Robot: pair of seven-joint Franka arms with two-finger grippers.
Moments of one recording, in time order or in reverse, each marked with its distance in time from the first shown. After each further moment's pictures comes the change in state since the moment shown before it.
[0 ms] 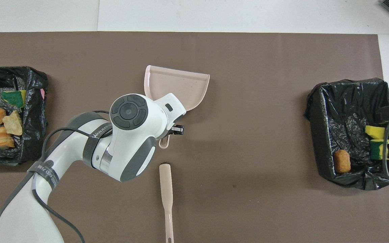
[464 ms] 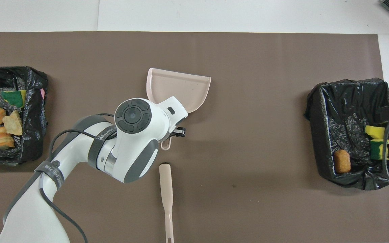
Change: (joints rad) left arm -0.010 0.010 0.000 -0.030 -0.001 0.041 -0.008; right arm 0.000 0.000 0.000 0.000 0.000 0.000 0.000
